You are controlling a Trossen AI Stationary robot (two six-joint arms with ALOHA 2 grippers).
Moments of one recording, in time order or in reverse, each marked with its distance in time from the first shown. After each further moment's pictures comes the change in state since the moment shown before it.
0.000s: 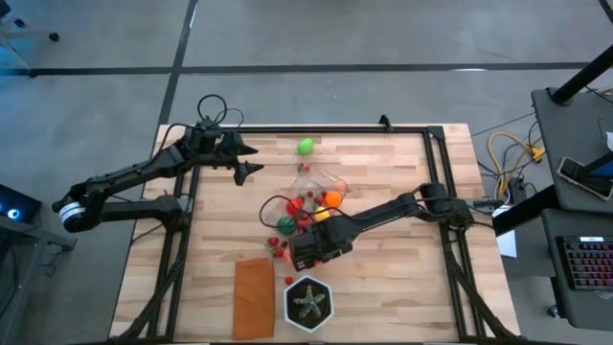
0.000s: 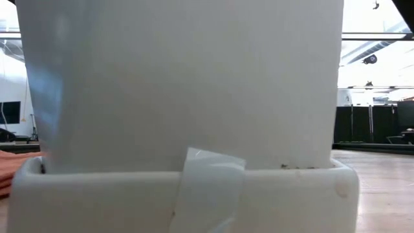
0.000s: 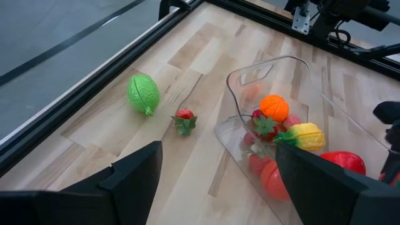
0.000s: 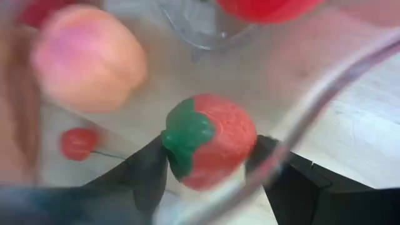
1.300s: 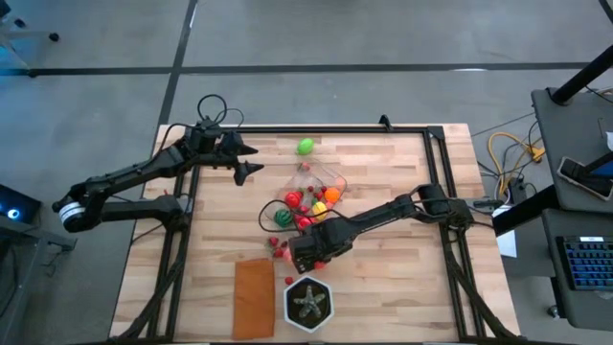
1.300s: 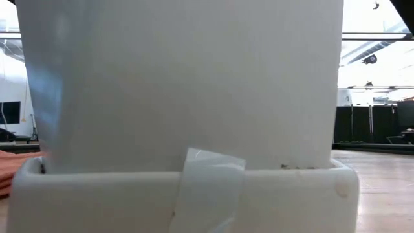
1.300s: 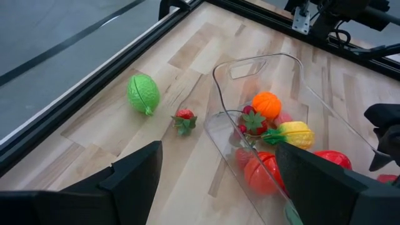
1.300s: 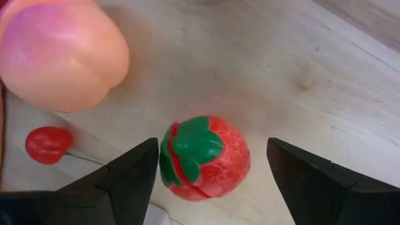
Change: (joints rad) left arm 0.000 0.000 0.000 0.000 0.000 0.000; right arm 0.002 0.019 -0.012 0.002 0.006 -0.088
